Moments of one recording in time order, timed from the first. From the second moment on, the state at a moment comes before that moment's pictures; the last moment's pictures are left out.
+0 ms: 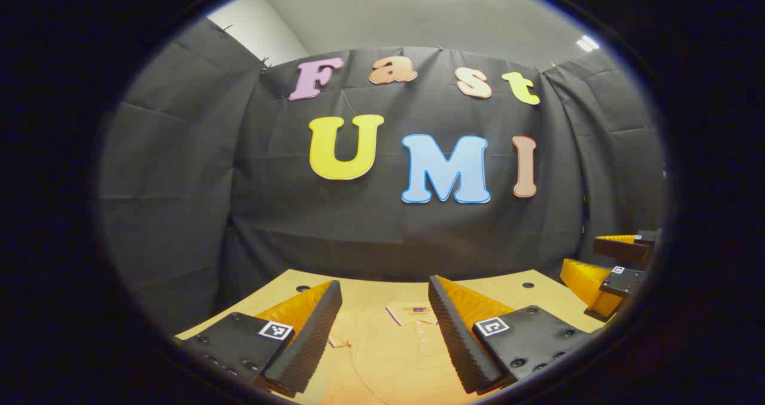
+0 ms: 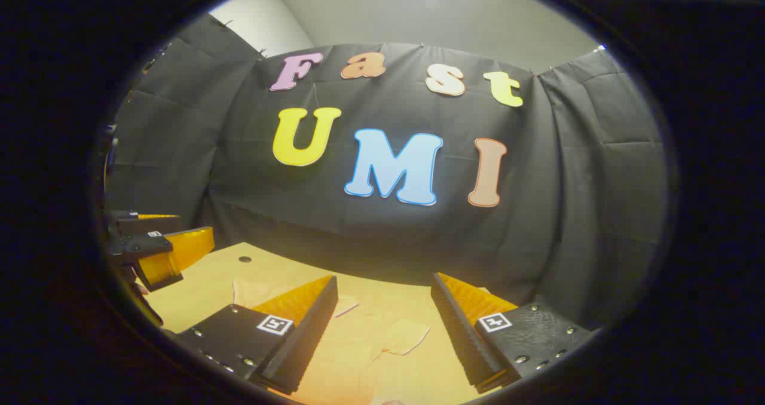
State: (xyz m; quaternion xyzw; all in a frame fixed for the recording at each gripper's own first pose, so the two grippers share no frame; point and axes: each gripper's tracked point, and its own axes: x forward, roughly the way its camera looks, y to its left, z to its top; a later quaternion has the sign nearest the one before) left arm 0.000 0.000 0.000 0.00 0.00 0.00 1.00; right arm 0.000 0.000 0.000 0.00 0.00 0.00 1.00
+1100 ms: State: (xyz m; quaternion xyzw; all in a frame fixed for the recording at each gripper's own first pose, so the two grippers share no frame) left arm 0.046 -0.005 0.000 0.00 0.00 -0.03 1.00; right arm 0.030 0.000 -0.009 0.01 0.02 -0.02 1.00
